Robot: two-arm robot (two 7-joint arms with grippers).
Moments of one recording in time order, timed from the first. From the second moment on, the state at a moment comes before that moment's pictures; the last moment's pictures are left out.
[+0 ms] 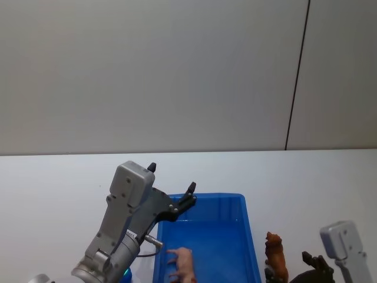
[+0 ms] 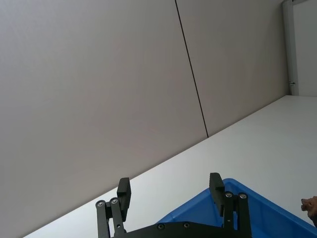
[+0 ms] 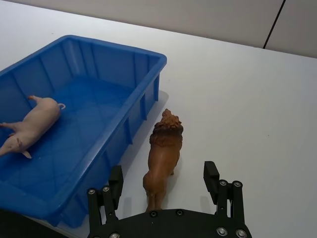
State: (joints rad) left arm -0.24 0.38 0.45 -1.63 -0.20 0.01 -0.01; right arm -0.07 0.28 -0.28 -1.74 0.17 0.35 0.10
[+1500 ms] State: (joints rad) left arm -0.24 0.38 0.45 -1.63 -0.20 0.01 -0.01; right arm -0.03 0.22 -0.29 -1.65 0.14 0.25 0.08
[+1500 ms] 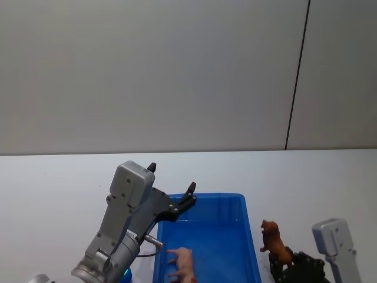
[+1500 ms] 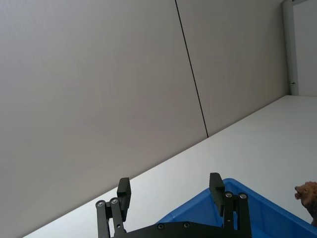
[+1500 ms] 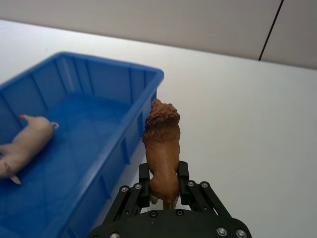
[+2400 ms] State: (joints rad) left arm -0.24 0.38 0.45 -1.63 -0.20 0.01 -0.01; right arm 0.07 0.18 -0.29 -1.73 0.13 0.26 0.20
